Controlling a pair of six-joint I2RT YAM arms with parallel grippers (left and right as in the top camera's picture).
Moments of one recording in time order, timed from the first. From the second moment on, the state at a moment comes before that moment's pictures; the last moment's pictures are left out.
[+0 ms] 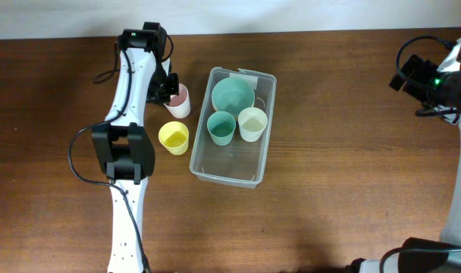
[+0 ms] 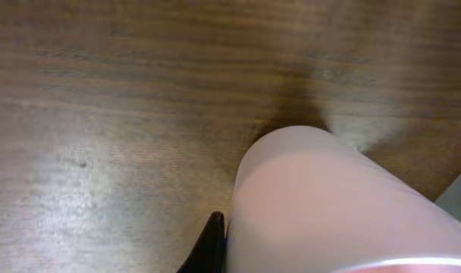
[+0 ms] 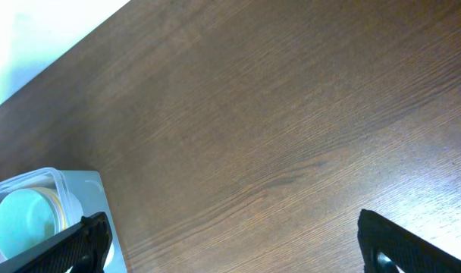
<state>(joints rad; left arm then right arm) -0.10 2.67 2.65 -1.56 0.06 -0.17 -0.31 1.61 1.83 -1.23 -0.07 0.31</state>
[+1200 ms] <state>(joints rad) -0.58 2.15 2.00 -1.36 -0.02 -0.10 -0.31 1.61 1.83 -1.23 -0.07 0.31</state>
